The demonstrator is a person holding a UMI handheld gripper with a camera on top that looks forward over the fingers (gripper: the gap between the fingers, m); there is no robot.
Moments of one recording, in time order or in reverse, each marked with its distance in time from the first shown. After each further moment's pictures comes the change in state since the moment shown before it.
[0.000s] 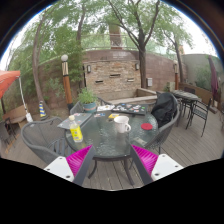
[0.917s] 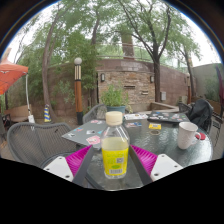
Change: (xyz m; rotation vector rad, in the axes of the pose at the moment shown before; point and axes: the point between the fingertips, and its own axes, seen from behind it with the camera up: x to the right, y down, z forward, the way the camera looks) arm -0.262 0.010 0.325 0.170 -0.079 -0.071
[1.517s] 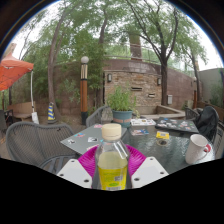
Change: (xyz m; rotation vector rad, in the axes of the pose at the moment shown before) arm -0.007 -0.024 0.057 0.013 -0.064 -0.052
